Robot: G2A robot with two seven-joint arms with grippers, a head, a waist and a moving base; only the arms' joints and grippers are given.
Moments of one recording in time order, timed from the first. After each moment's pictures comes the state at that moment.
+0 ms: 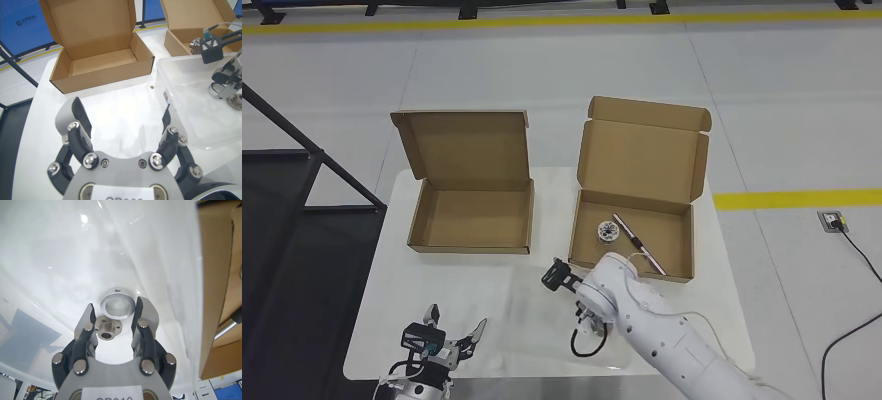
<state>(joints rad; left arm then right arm) 1.69 -1.24 -1.53 -1.70 1.46 -0.09 0.28 -0.56 -1.50 0.69 -1.11 -1.14 -0.18 1.32</state>
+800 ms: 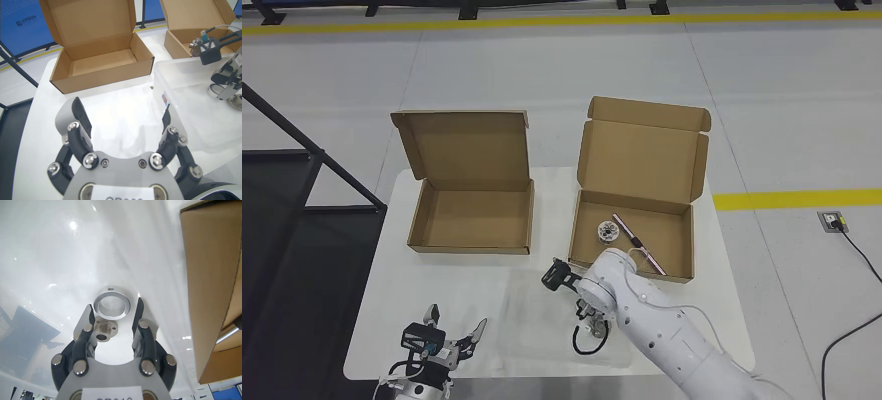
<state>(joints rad) 1.69 -1.24 -1.53 -1.70 1.46 -0.09 0.28 -0.53 -1.53 0.69 -1.02 -1.11 -0.24 1.32</state>
